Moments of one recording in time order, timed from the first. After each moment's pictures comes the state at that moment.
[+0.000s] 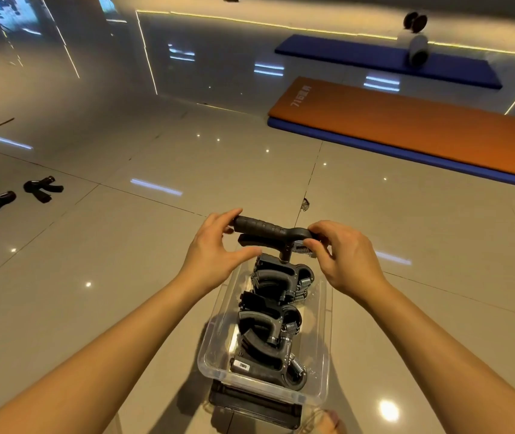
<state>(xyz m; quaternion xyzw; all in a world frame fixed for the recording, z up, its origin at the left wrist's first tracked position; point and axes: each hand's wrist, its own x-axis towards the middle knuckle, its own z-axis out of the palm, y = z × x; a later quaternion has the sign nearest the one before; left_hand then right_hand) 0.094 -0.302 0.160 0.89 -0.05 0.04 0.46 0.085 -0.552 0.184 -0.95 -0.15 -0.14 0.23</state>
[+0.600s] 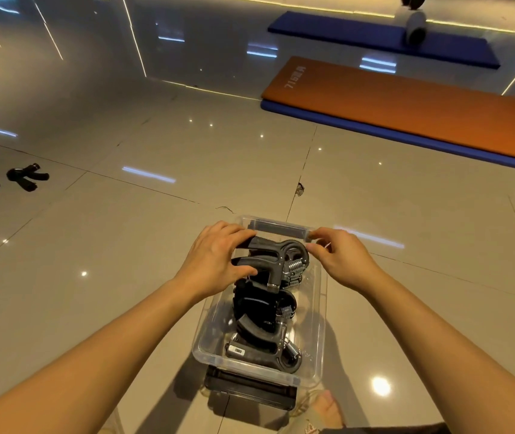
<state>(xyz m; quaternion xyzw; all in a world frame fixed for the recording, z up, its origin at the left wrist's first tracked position) 0.092 -0.303 0.117 0.95 -0.22 0.07 0.22 0.086 -0.571 0.152 -0.95 -0.03 0.07 0.30</state>
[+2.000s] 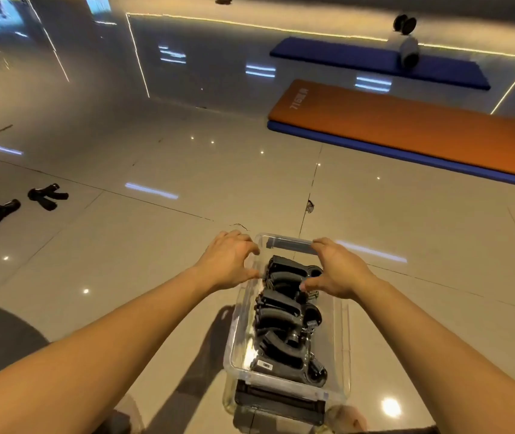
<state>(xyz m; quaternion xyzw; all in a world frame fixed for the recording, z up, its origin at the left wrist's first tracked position) 0.128 -0.271 0.141 0.97 -0.23 -0.07 0.08 0.094 -0.513 0.177 -0.98 -0.07 0.16 0.09</state>
